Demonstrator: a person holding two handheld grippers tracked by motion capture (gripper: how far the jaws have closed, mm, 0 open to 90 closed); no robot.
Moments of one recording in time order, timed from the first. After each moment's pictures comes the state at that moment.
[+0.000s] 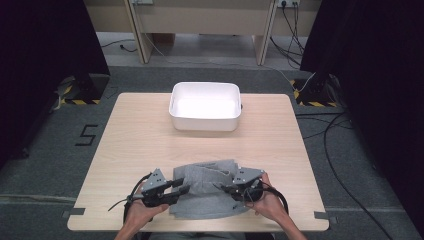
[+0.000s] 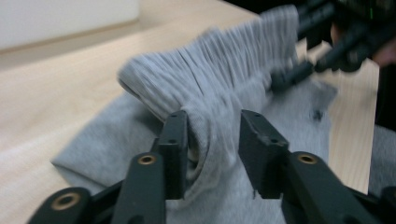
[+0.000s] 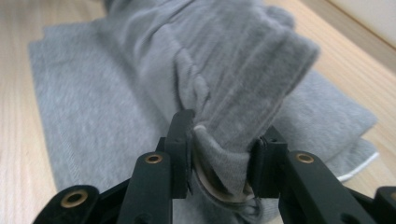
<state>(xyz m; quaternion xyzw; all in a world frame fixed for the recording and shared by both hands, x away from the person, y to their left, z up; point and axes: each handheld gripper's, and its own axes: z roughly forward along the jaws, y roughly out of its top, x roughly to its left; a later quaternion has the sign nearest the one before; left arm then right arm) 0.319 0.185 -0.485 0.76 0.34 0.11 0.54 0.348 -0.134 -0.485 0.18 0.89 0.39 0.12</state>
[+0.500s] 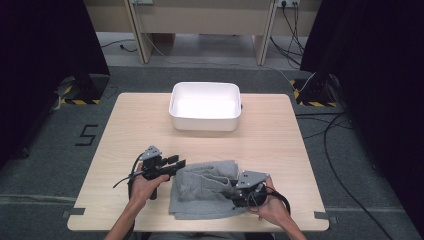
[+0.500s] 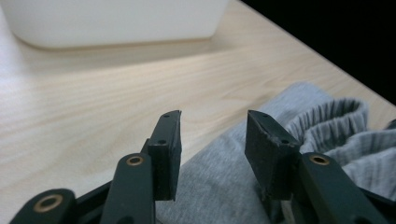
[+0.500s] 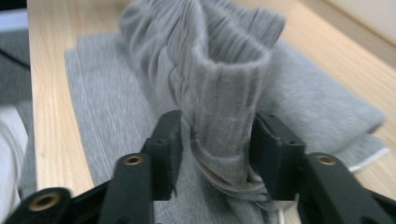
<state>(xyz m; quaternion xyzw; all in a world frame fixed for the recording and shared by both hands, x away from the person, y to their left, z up) 0.390 0.191 -0.497 0.72 0.44 0.09 0.52 0.334 -0.143 -0.474 0.20 0.88 0.42 0.11</state>
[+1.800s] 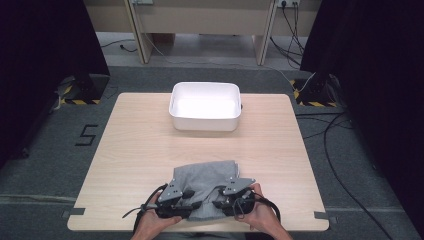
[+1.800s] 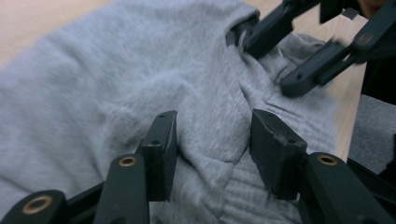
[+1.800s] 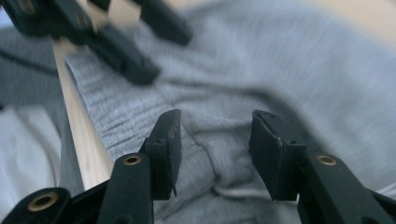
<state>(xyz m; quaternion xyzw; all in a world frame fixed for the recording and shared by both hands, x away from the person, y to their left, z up) 0.294 0.144 -0.515 0.81 0.32 0.07 0.48 0.314 -0.109 -0.487 0.21 0.90 0.36 0.07</state>
